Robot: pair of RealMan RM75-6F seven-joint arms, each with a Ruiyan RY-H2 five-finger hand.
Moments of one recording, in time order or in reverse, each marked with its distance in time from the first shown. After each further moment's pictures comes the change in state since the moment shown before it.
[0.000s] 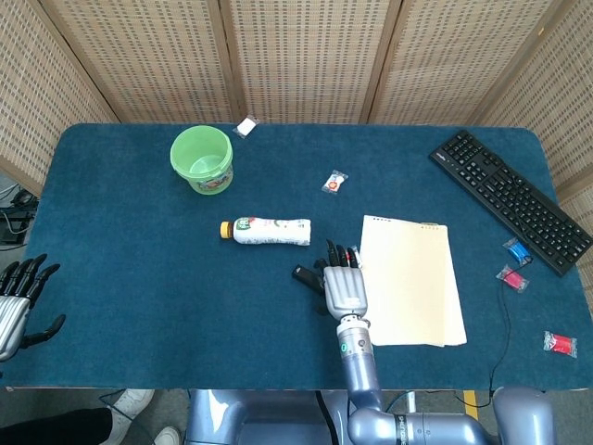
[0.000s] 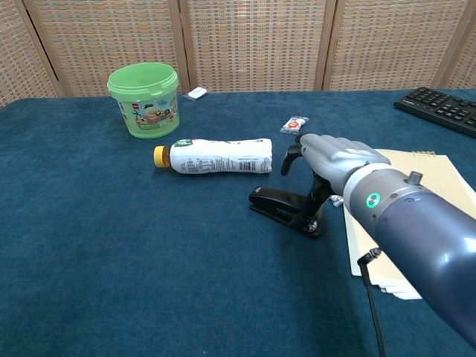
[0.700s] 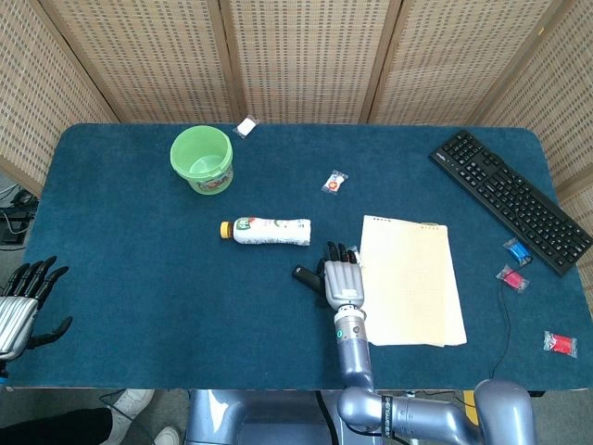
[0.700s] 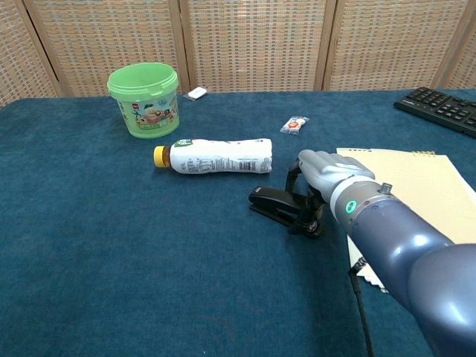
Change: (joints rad) left arm 0.002 0.001 -0.012 0.002 0.033 -0.042 -0.022; right arm 0.062 -0.064 0.026 0.238 0.062 -0.097 0.092
